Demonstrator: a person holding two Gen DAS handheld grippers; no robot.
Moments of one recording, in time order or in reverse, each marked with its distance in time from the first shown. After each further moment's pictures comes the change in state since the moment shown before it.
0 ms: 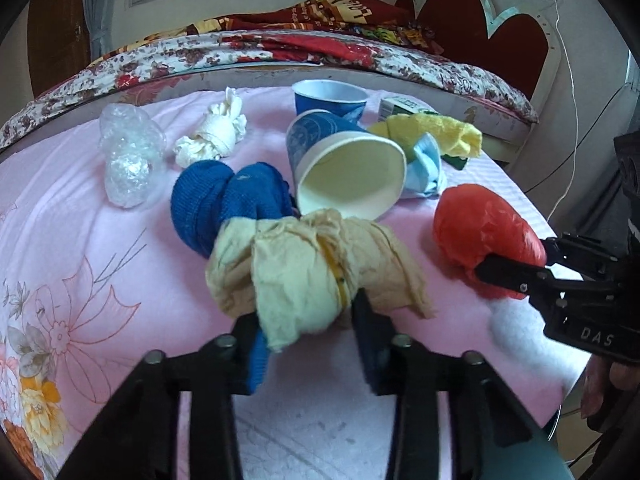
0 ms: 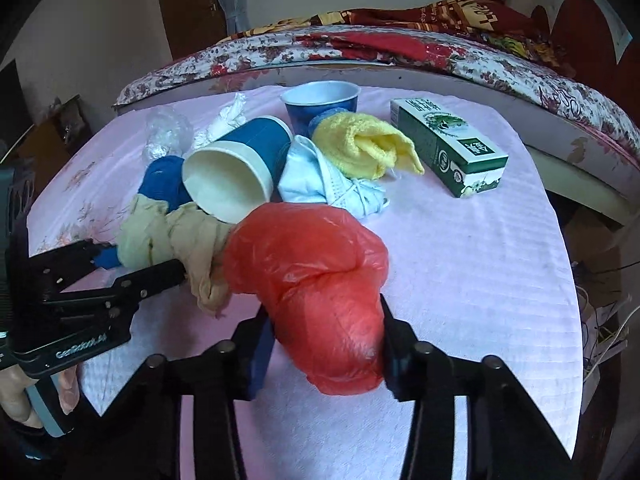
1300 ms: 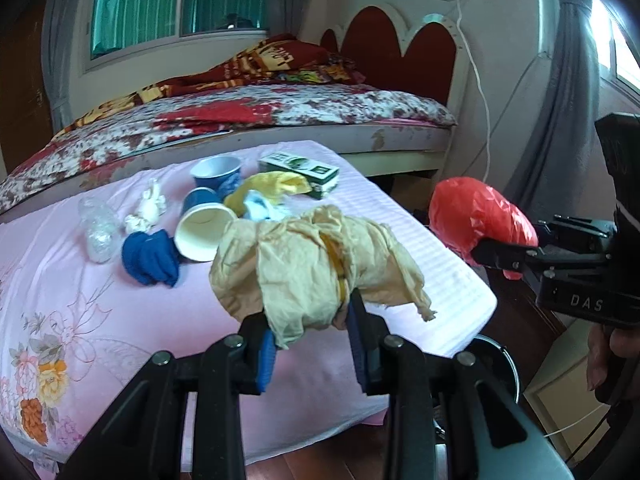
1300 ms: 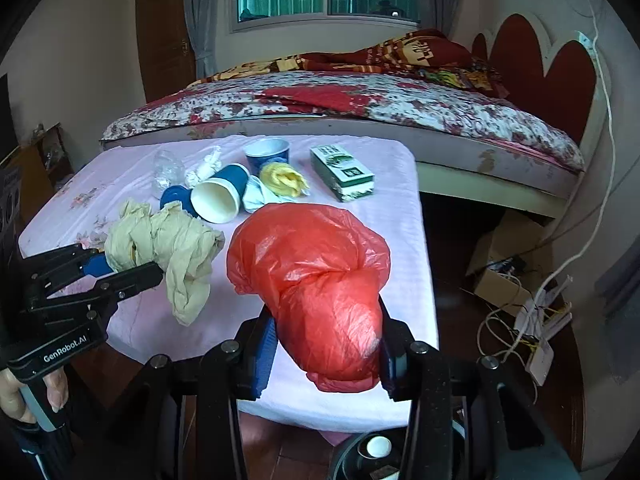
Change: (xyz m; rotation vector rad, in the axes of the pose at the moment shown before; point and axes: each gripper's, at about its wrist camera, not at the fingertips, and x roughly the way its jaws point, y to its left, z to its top) left arm -0.094 -0.103 -0.022 0.173 -0.153 -0.112; right arm -0.163 -0.029 -0.069 0.054 -0.130 -0.182
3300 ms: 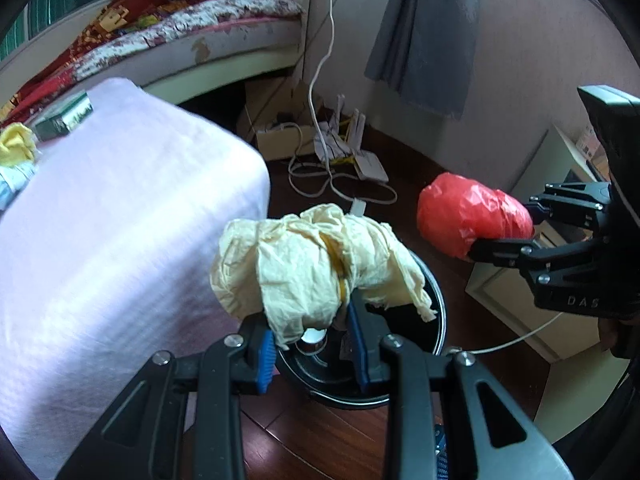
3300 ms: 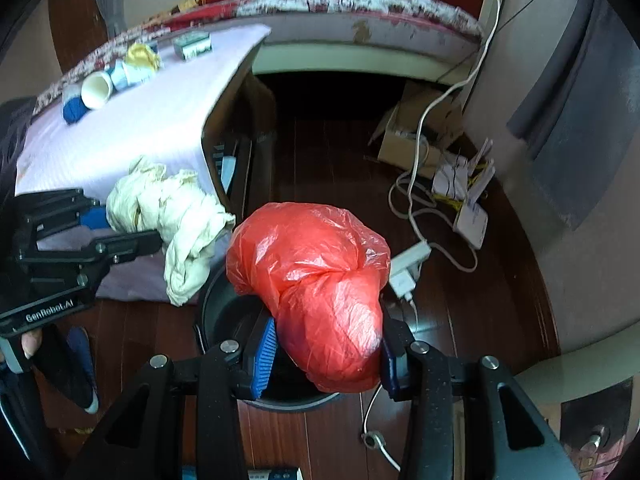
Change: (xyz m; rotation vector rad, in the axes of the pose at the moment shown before) left arm 0.073 -0.203 -0.081 0.286 0.295 -0.291; right arm -0.032 -0.140 -0.199 0.178 0.288 -0.188
